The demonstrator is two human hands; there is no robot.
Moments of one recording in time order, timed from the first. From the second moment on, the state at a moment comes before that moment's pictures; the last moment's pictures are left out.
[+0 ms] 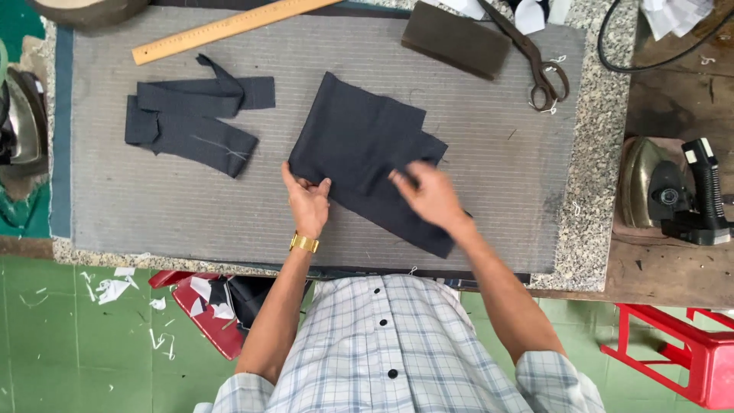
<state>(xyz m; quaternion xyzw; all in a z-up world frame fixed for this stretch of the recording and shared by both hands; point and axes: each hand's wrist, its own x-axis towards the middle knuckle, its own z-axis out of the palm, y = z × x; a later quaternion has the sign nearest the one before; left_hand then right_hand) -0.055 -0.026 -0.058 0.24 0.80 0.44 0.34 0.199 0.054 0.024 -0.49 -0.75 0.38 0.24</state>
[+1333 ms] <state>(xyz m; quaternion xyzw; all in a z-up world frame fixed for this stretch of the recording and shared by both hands) -0.200 0.048 0.203 0.68 0.60 0.42 -0.06 0.488 0.125 0.137 -0.38 -0.28 0.58 0.66</state>
